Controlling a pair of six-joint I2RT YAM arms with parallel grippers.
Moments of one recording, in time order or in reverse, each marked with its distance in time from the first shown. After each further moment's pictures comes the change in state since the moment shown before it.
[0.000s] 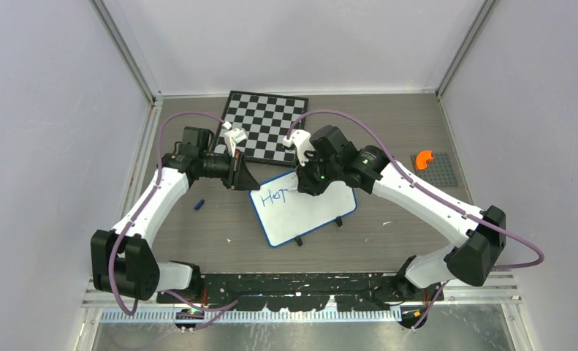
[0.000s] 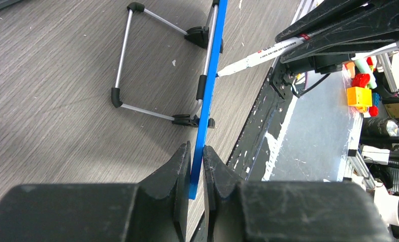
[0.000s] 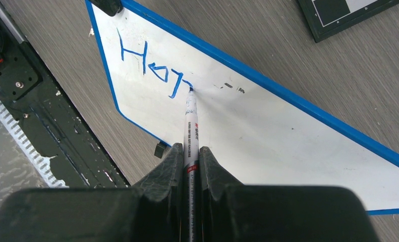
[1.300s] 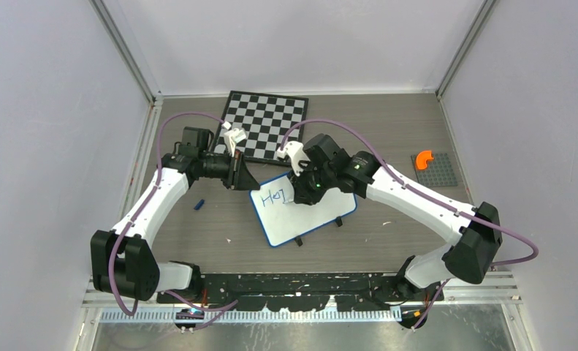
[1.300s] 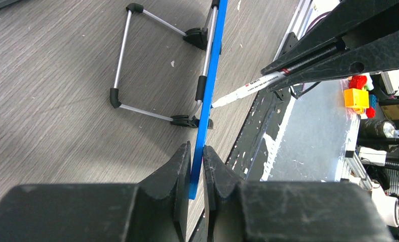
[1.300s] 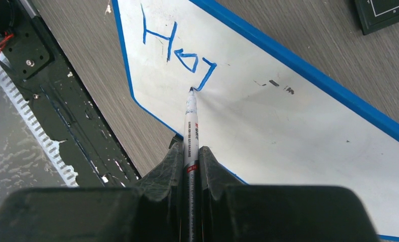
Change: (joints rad) left arm 0.003 -0.002 -0.005 0.006 0.005 -0.011; right arm 0.038 0.020 -0.055 0.021 -0.051 0.001
